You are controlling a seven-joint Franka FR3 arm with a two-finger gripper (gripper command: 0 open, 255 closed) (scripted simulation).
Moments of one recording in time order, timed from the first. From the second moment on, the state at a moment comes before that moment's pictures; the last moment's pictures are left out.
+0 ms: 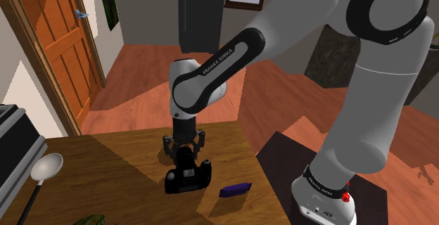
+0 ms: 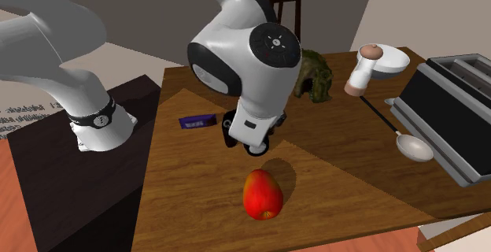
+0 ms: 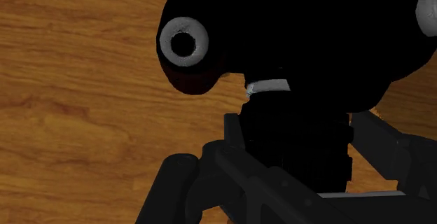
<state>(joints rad) 0.08 0.20 0.39 -2.29 0.32 2.30 0.67</state>
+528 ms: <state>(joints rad) 0.08 0.11 0.40 -2.27 0.33 2.19 0.68</state>
